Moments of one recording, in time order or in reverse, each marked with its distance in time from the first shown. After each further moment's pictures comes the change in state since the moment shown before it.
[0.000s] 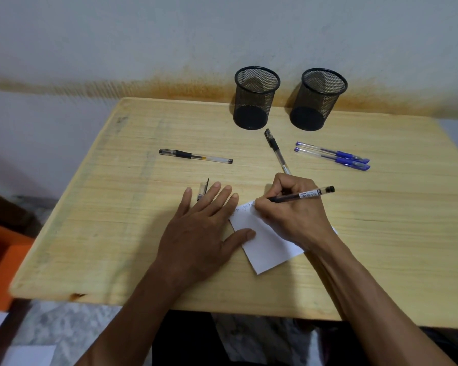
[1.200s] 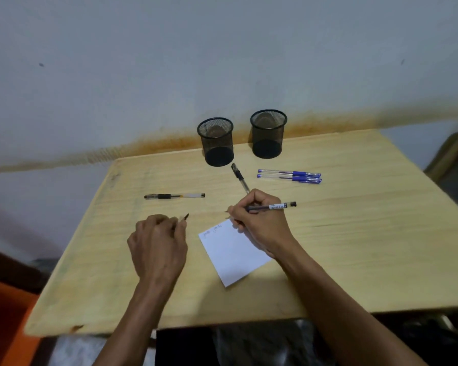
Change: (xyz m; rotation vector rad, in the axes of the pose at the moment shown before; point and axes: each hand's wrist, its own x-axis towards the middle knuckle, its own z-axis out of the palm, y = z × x) left_hand 0.014 0.006 -0.015 -0.034 0.419 -0.526; right_hand -0.001 0.005 -0.016 0.634 -0.005 0.132
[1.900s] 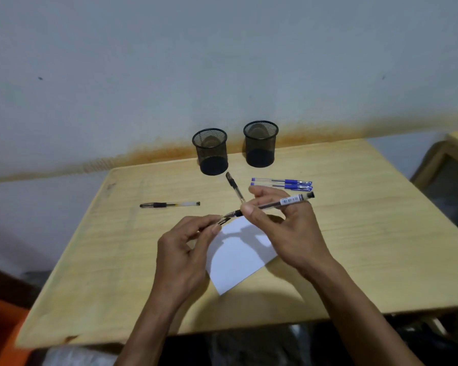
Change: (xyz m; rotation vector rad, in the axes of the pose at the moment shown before) left_hand -0.027 0.057 -0.042 -0.801 -0.149 0.202; right_hand -0.056 -0.066 -0.026 -0.269 0.067 -0.188
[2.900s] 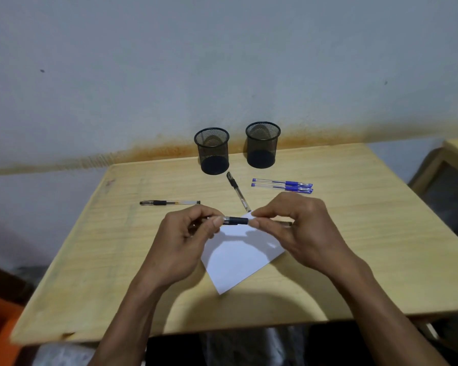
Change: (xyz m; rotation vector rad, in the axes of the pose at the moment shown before) left_hand 0.021 0.008 -0.019 -0.097 -0.268 -0.061; right_hand 0.009 0.009 -0.024 -0.544 -0.076 -0.429
